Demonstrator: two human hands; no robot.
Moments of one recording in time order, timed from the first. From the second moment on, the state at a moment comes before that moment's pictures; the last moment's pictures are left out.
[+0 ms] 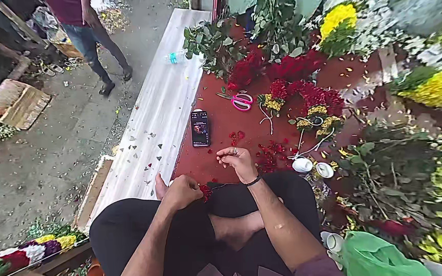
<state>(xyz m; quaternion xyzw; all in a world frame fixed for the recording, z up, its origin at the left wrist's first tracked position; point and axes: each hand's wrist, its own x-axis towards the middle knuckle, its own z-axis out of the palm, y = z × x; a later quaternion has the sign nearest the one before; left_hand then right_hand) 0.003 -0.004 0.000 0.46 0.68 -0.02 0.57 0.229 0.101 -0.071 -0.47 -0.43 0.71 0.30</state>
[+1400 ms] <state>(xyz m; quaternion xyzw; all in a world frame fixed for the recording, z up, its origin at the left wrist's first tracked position) -0.010 -0.003 -0.010 0.35 0.75 0.20 0.53 0.219 0.082 -0.067 -0.38 -0.64 0.67 0.05</state>
